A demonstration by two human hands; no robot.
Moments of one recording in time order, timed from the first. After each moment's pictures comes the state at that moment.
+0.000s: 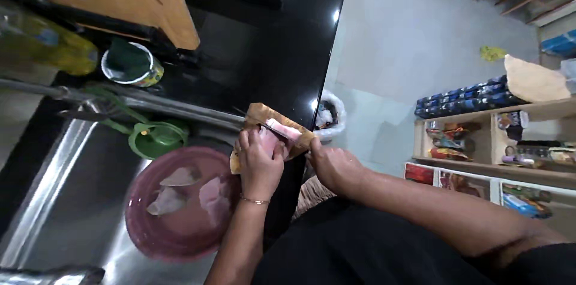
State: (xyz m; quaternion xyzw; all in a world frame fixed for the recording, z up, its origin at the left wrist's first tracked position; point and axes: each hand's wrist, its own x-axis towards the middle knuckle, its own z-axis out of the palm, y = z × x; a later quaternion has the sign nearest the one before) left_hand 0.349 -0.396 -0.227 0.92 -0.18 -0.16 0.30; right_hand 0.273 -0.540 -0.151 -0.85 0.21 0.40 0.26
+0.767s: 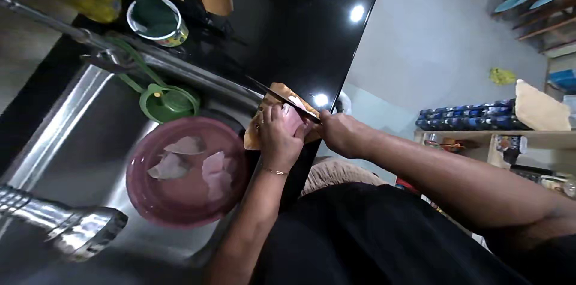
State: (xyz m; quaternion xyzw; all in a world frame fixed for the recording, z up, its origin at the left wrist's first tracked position) left_hand 0.350 -0.398 -0.246 0.92 -0.17 -0.13 0.33; right_hand 0.318 -0.549 -0.156 -0.86 0.15 0.44 0.20
